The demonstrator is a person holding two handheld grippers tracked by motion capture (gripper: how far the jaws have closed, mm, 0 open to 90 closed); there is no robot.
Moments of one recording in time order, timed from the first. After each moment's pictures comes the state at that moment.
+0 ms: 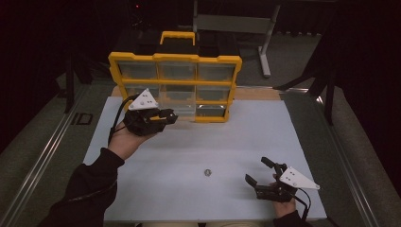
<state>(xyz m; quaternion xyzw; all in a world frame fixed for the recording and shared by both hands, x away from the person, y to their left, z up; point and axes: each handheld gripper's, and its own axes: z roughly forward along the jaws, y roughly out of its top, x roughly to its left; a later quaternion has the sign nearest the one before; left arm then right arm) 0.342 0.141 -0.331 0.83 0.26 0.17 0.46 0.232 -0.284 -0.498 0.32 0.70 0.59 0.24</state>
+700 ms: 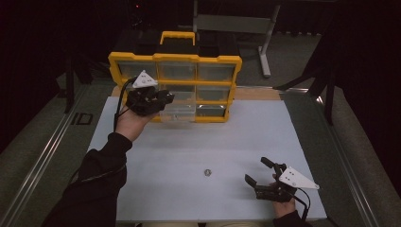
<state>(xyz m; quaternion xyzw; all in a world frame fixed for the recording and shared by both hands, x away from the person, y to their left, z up) 0.390 0.140 -0.326 0.79 0.35 0.21 0.45 0.232 -0.283 -0.499 0.32 0.70 0.59 0.23</state>
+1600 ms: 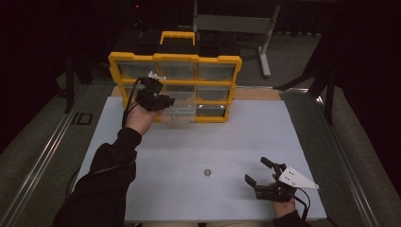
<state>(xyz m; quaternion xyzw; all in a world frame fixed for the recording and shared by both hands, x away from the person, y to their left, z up) 0.427 0.125 -0.347 0.80 0.46 0.15 0.35 0.233 -0.283 -0.500 0.32 0.71 0.59 0.23</state>
